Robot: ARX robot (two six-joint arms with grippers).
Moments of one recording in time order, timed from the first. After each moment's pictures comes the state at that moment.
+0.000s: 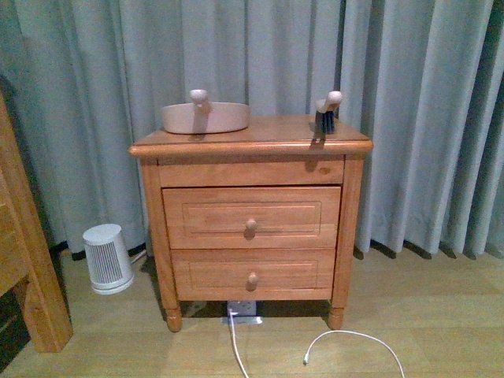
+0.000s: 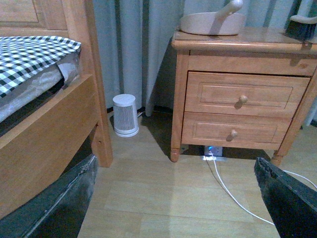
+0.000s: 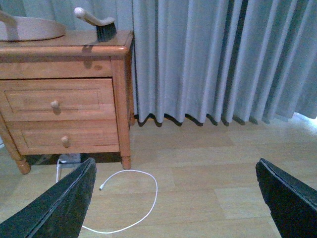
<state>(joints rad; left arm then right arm) 0.00 0.00 0.01 0.00 0.00 0.00 0.00 0.00 0.02 0.00 0.00 0.00</state>
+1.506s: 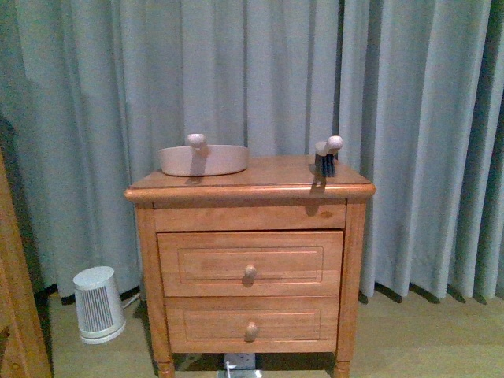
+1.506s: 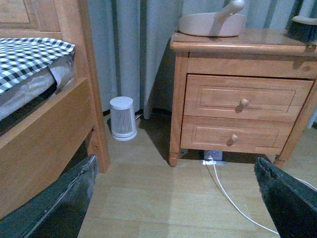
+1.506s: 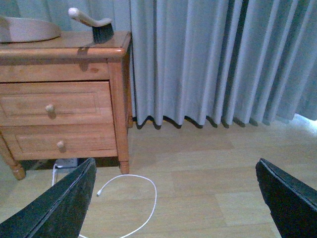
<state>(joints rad) 0.00 0.00 0.01 0.00 0.00 0.00 0.00 0.00 0.02 0.00 0.00 0.00</state>
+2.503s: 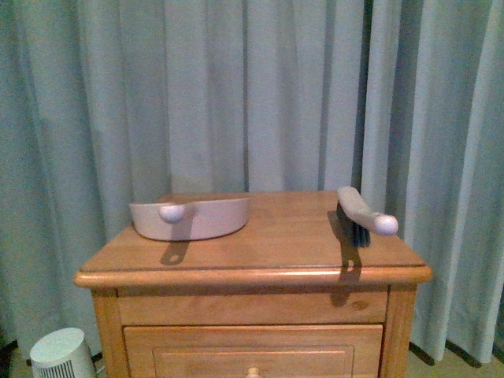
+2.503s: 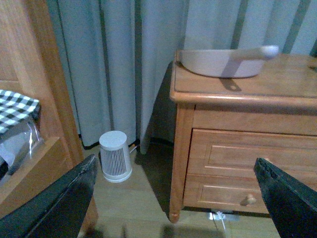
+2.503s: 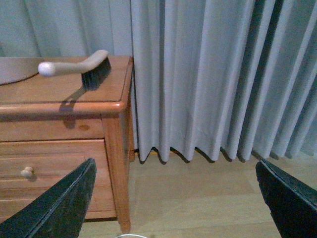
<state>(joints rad) 0.00 0.00 0.01 0.00 0.00 0.00 0.00 0.00 0.02 0.00 0.00 0.00</state>
